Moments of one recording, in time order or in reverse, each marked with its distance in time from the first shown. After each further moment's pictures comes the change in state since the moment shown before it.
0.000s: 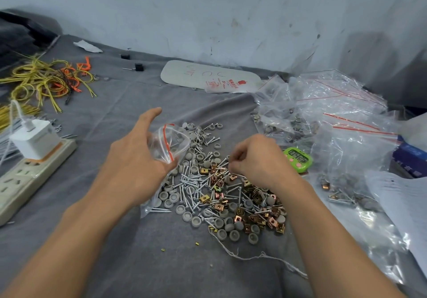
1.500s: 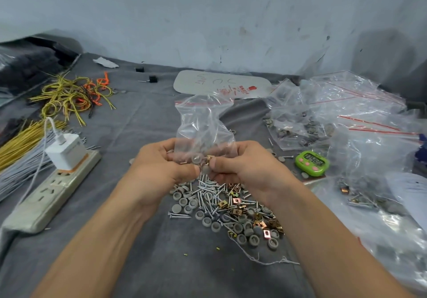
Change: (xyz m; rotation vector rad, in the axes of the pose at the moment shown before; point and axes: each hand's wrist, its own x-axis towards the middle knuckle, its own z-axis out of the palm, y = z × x) left_hand -0.004 0.011 -0.007 -0.777 -0.240 -0.214; right_hand -0.012 -0.045 0.021 1.141 -0.268 0.029
